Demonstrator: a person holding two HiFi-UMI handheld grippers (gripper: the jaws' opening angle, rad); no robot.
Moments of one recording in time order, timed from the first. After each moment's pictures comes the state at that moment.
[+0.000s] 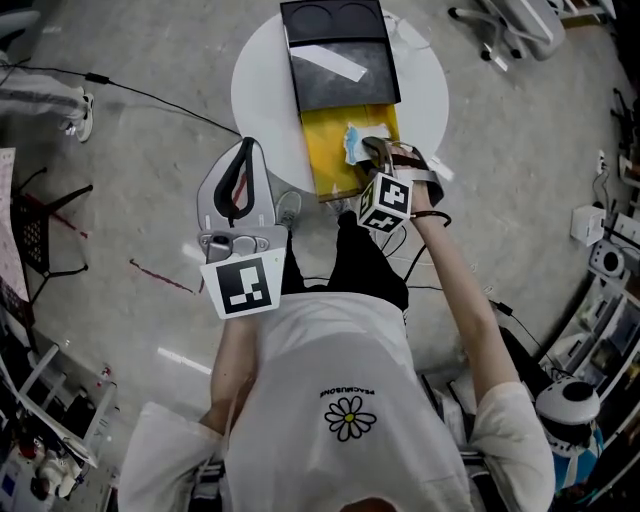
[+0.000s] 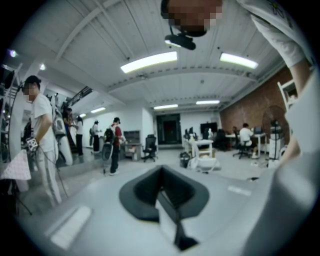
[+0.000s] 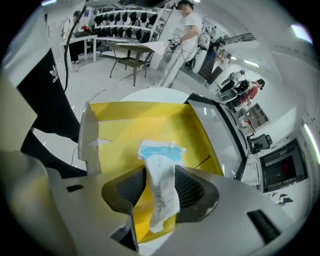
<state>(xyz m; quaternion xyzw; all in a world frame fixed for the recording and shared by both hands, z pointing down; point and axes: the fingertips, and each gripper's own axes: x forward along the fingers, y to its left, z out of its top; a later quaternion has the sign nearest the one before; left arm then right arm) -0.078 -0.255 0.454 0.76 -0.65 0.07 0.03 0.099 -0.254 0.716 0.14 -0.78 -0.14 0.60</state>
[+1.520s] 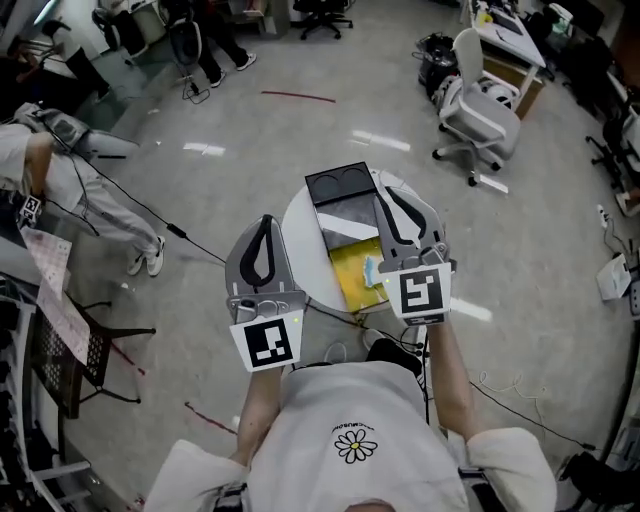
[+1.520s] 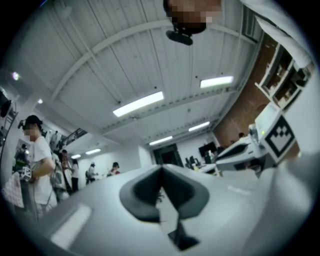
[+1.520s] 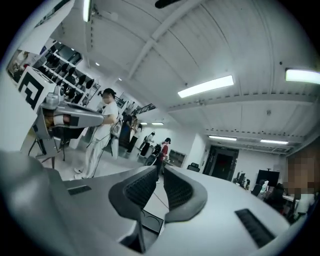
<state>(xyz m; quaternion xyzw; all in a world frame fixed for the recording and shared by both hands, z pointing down) -0.072 -0.241 0.272 0.76 -0.63 -0.04 -0.17 0.079 -0.290 0.306 0.51 -0.83 -0.18 0.10</state>
